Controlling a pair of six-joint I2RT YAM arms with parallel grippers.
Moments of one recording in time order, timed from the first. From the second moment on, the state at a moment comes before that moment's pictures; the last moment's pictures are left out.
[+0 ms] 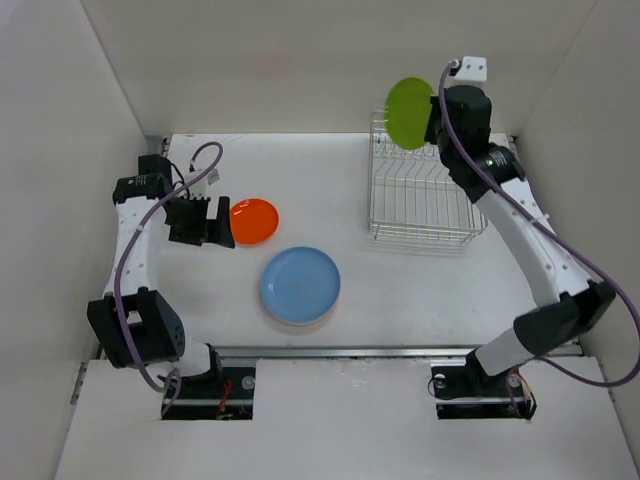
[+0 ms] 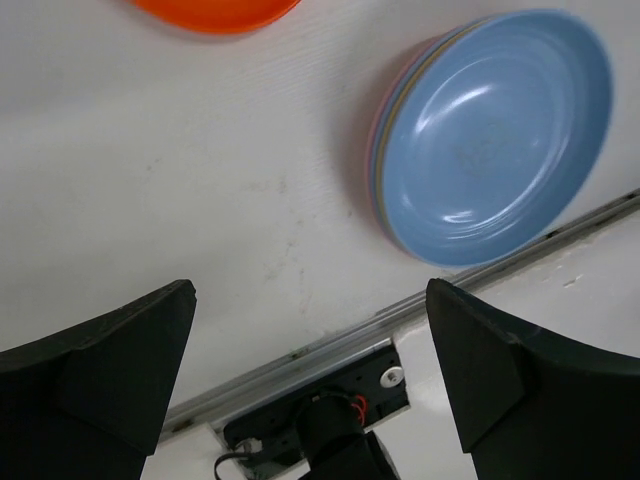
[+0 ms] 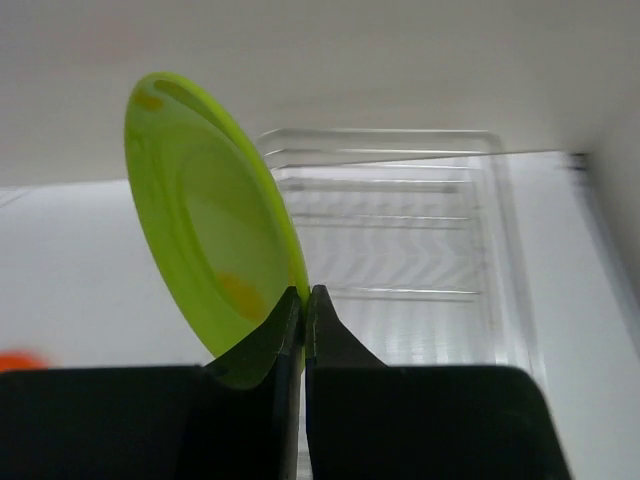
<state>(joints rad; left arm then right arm) 0.16 1.45 1.37 -1.23 0.45 0.32 0.38 1.56 1.78 -0.48 0.58 0.14</state>
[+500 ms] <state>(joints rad) 0.14 1.43 1.42 -1.21 0.57 0.28 0.65 1.82 1.38 -0.05 -0.45 0.43</state>
